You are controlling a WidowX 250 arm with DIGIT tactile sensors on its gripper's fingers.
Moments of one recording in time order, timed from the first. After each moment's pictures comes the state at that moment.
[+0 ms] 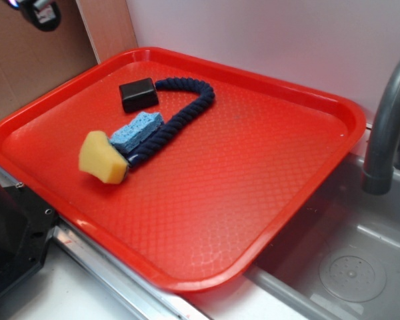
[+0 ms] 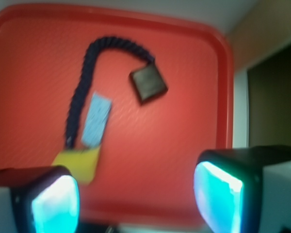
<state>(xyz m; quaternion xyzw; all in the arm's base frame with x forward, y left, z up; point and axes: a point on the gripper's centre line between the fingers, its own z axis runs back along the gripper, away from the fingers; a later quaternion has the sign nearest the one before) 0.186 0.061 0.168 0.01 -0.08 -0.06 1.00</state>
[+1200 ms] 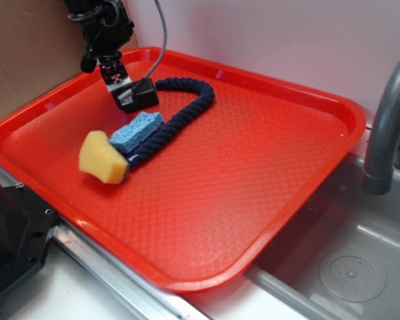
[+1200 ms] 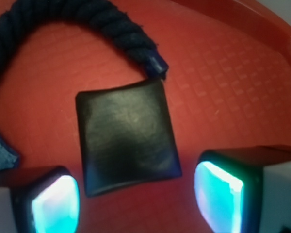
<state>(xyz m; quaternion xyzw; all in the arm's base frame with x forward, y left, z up) 0.255 0.087 0.043 0.01 -0.08 -0.19 0.98</state>
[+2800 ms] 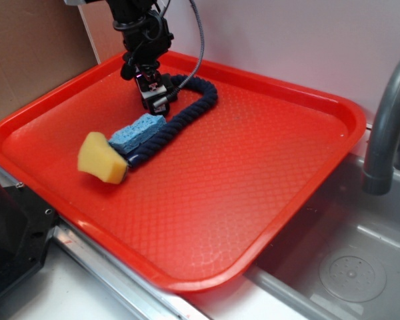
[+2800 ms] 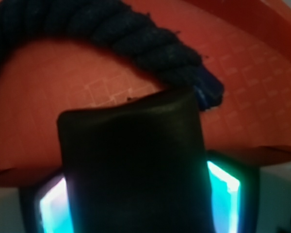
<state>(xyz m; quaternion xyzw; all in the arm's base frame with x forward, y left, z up) 0.282 0.057 0.016 0.01 -0.04 -0.21 0.98</state>
